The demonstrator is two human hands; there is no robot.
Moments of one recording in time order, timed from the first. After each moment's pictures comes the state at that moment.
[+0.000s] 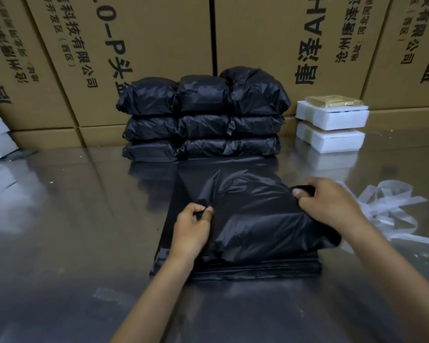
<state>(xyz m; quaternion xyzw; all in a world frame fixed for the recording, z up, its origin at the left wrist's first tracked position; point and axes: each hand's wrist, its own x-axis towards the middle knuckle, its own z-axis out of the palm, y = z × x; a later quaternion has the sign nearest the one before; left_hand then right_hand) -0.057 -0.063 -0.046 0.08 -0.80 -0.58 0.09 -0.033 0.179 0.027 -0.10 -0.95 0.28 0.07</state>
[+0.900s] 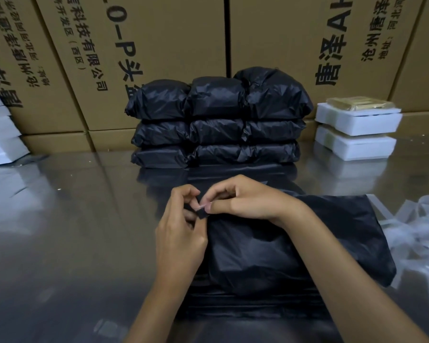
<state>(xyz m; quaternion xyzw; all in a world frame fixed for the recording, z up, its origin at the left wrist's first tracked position) -0.057 -0.092 -0.022 -0.09 -0.80 -0.47 0.37 -0.100 0.056 0.048 0.25 -0.84 0.46 -0.11</state>
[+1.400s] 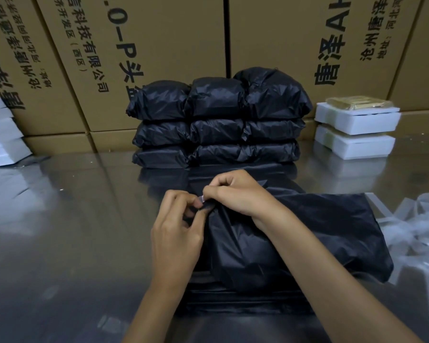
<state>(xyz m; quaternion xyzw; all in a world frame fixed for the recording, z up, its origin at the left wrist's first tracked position) -0.055 -0.099 -0.022 -0.12 -0.79 -0.41 0.44 -0.099 0.031 0.042 0.08 -0.83 0.55 -0.03</state>
